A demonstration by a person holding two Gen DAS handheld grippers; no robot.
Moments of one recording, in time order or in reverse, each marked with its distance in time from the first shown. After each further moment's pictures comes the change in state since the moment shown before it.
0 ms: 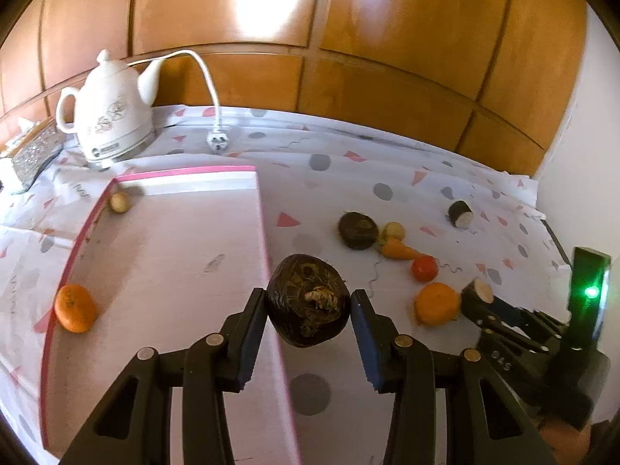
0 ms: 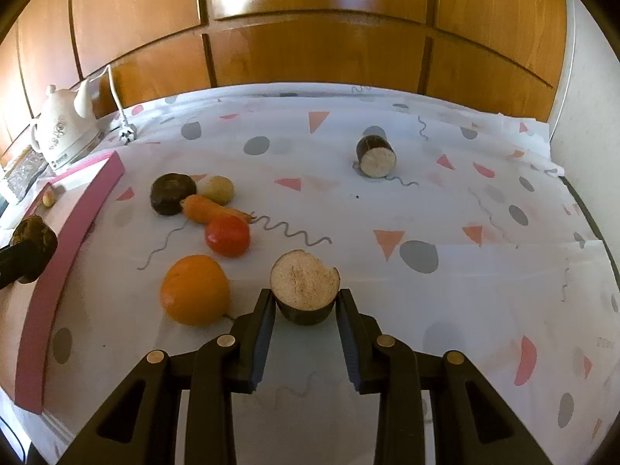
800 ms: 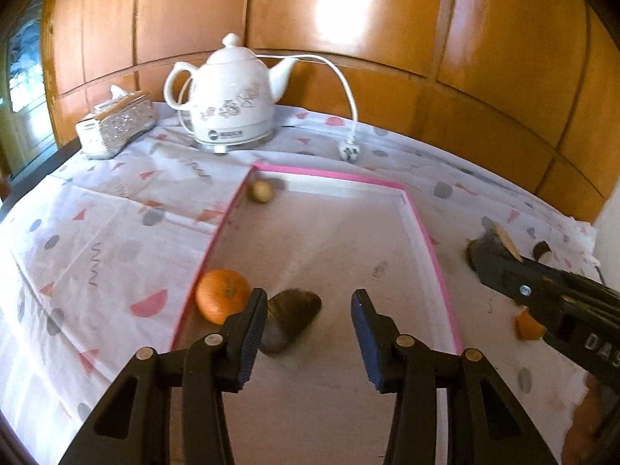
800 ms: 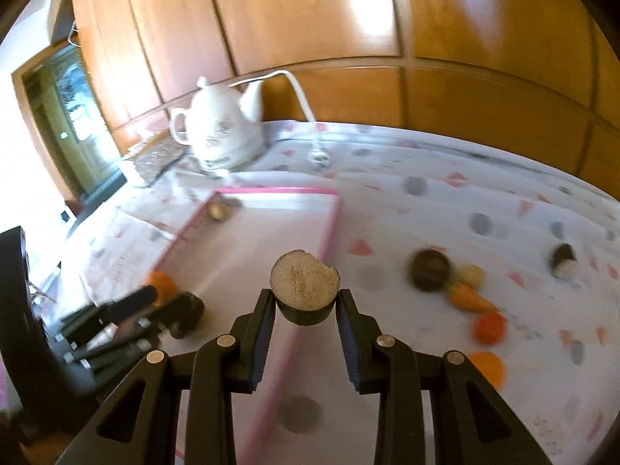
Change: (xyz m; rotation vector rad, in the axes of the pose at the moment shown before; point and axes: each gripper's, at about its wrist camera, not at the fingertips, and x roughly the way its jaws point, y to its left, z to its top) left arm -0.027 0.104 -0.017 -0.167 -0.069 0.212; right arm -0.035 0.157 0.053 -0.201 -0.028 0.432
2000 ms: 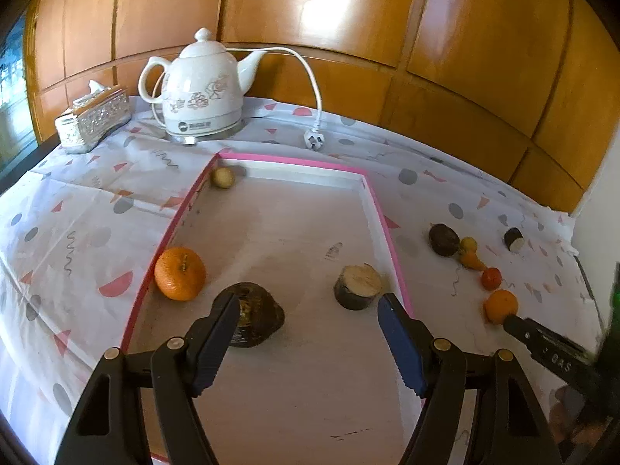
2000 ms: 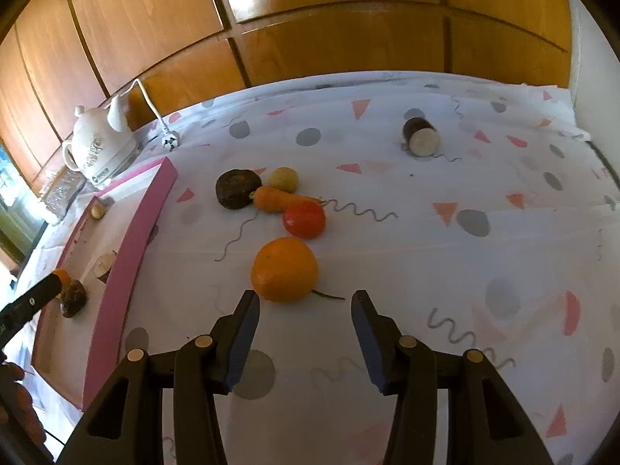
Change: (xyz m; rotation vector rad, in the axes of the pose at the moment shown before) left arm -0.008 -0.029 -0.011 0.035 0.031 -0.085; right arm -0.035 -0.123 -0.084 0.305 0.034 -0.245
